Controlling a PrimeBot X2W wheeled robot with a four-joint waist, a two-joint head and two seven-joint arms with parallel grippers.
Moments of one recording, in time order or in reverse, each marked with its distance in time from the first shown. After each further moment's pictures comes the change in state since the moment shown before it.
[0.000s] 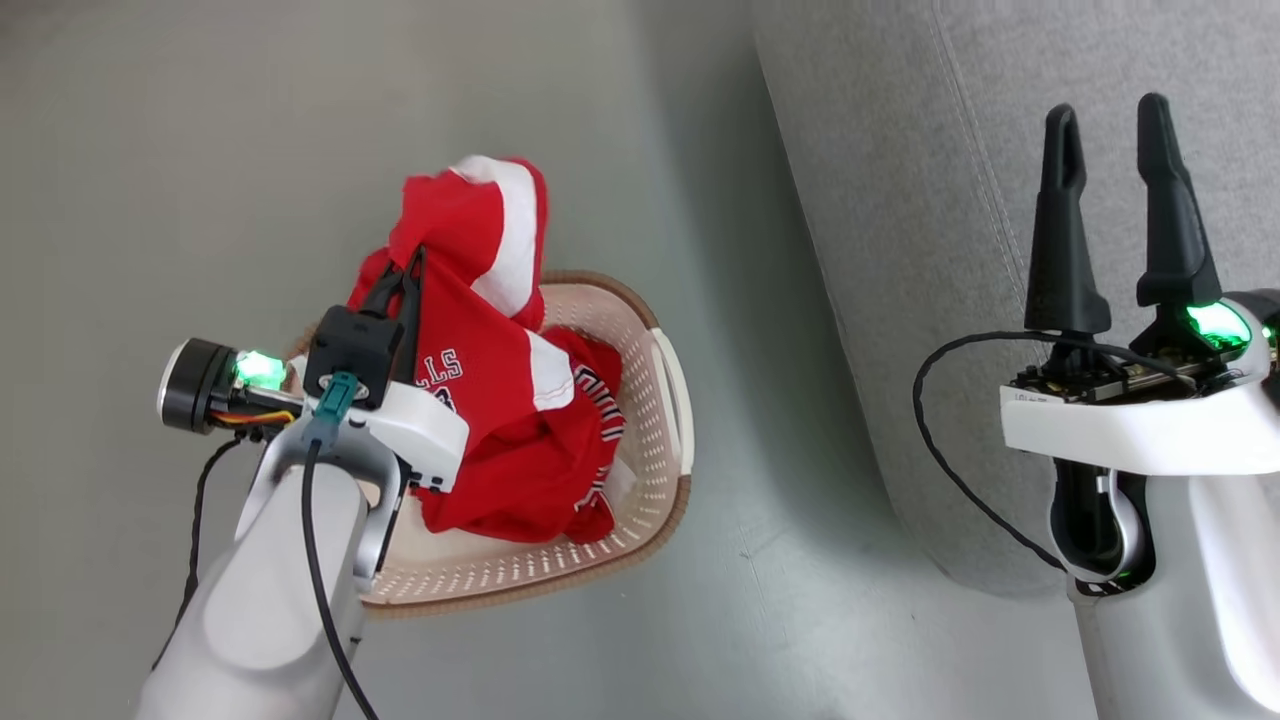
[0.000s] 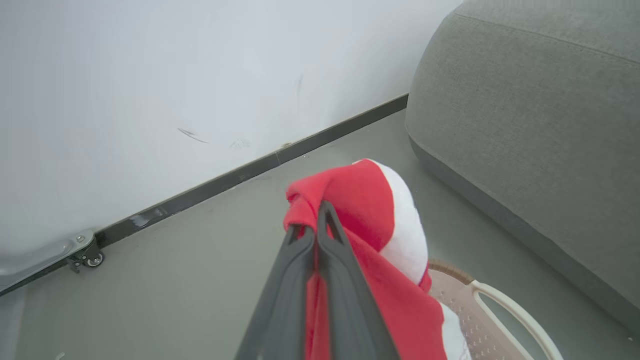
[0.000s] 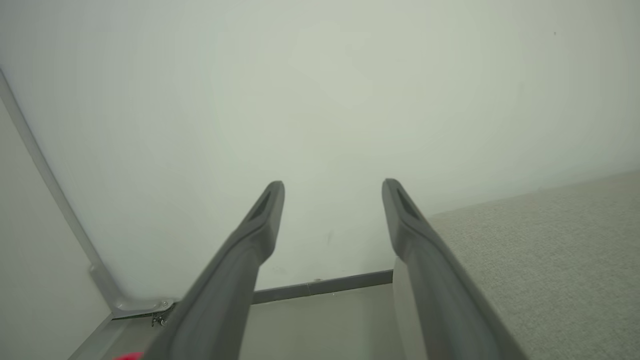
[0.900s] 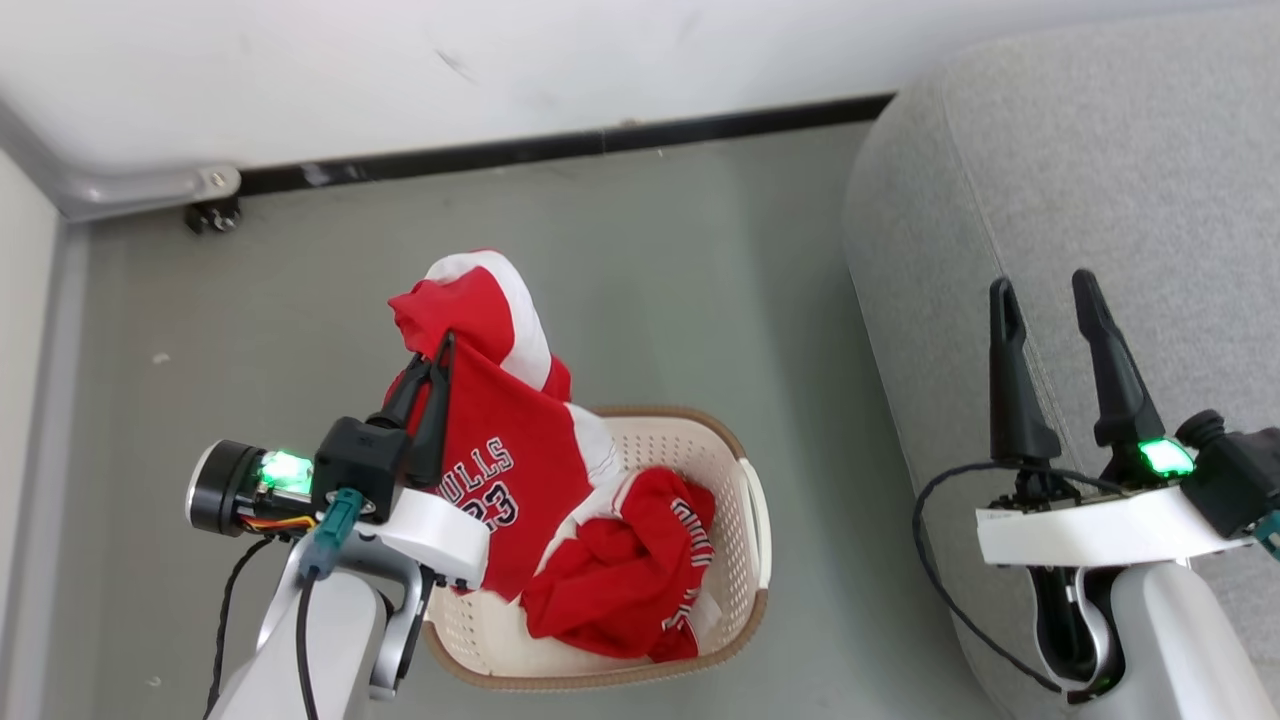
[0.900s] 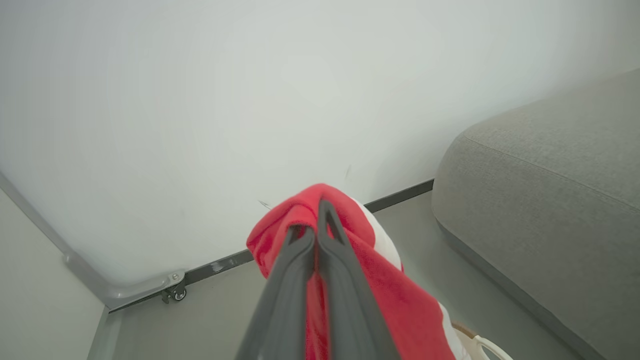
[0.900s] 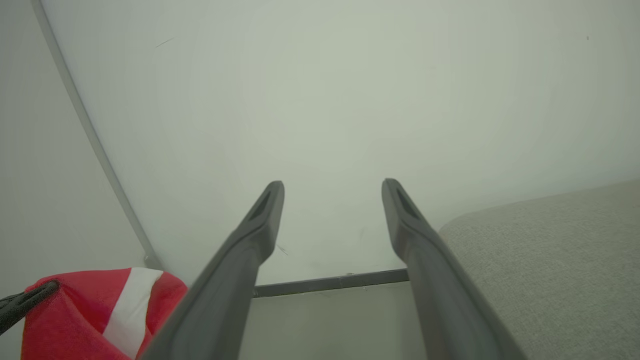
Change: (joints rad) left arm 0.221 -0.004 0.017 -0.229 -0.040 0.008 0.000; right arm 0.160 -0.004 -0.005 0.109 -0.040 0.000 0.000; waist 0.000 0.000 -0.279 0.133
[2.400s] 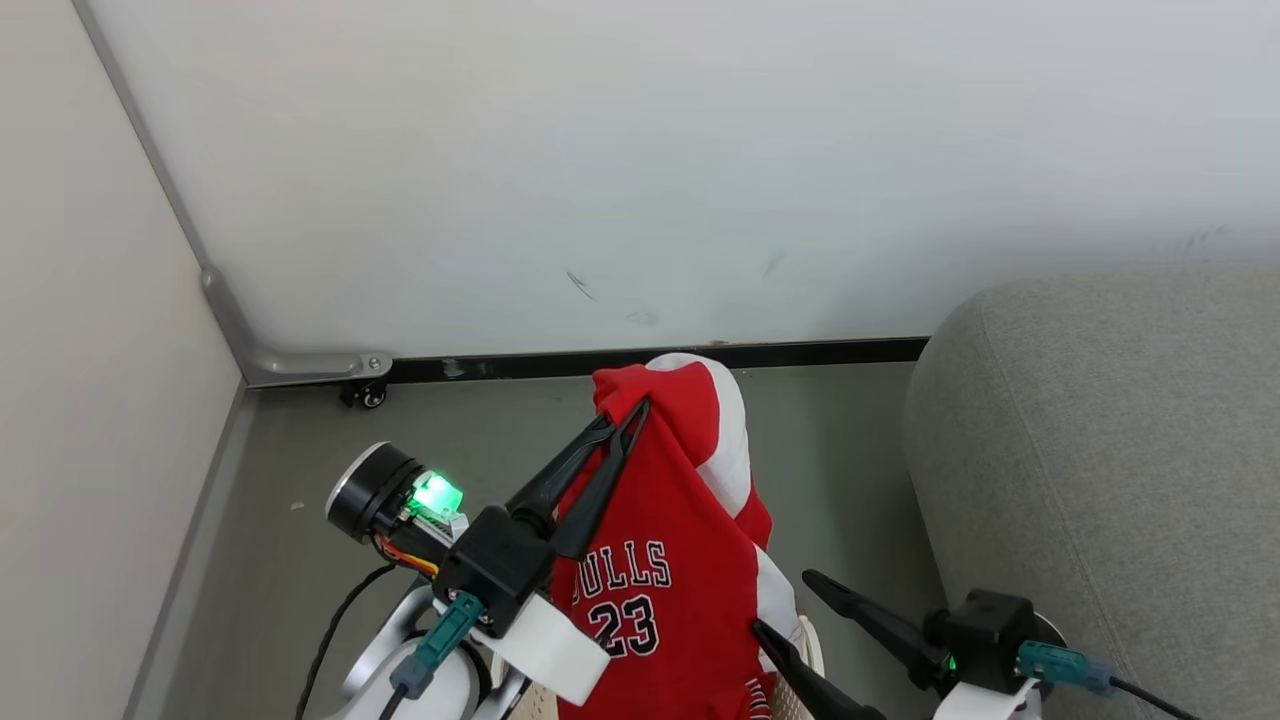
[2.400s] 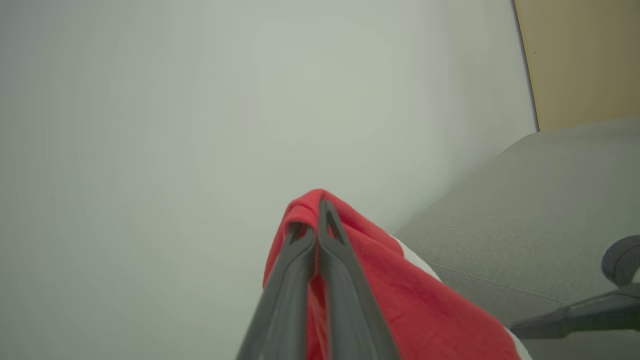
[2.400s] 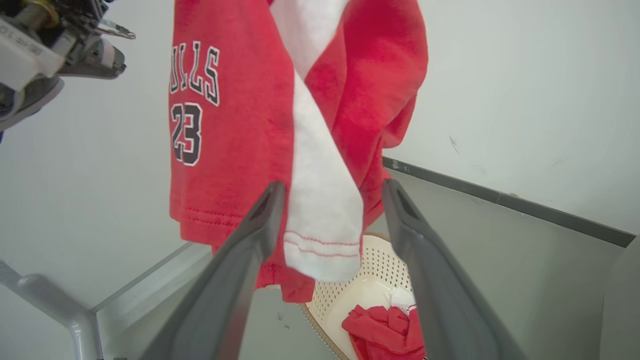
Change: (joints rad) left arm 0.083 0.009 -0.184 -0.267 0.034 -0.160 -0.007; right arm 0.120 -0.341 0.647 -0.017 0.270 0.000 0.208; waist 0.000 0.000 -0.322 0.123
